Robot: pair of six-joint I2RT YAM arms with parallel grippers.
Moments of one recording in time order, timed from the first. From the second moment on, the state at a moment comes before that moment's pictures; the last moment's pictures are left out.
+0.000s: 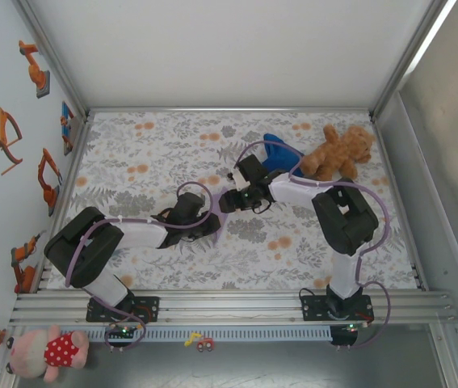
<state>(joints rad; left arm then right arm) -0.78 1.59 0.57 0.19 0.15 -0.95 0.66 1.91 1.19 -0.37 -0.36 0.33</state>
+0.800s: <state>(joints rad) -0.77 1.58 0.57 0.17 0.18 -0.95 0.68 2.01 1.34 -0.53 -0.26 0.36</state>
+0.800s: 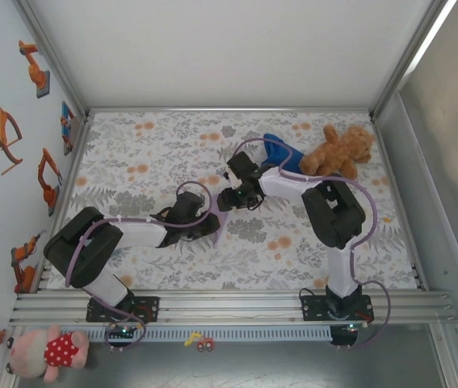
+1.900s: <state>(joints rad) -0.86 1.47 0.58 -0.05 0.09 -0.96 0.70 2.06 1.44 -0.63 -0.19 0.43</state>
